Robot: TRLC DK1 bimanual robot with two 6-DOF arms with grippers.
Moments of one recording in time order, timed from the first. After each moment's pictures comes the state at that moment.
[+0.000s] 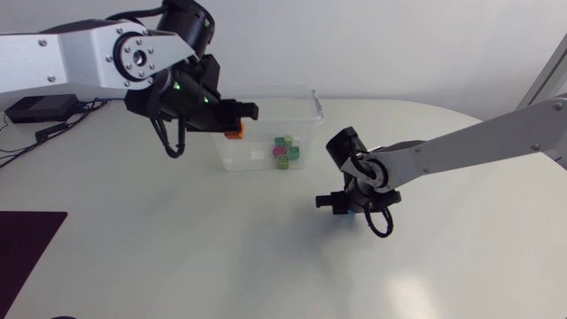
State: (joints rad) left arm -0.46 1.70 1.41 -0.58 -0.05 -0.29; right arm 0.47 1.90 1.00 -0.33 0.28 0.42
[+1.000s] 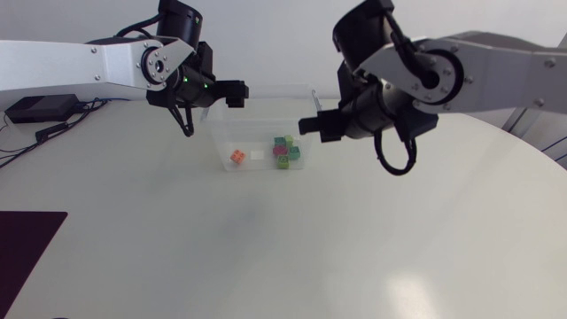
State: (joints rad) left arm -0.34 1.88 1.52 -0.32 -0.07 -0.18; right arm 0.59 1.58 1.29 -0.53 0.31 0.30
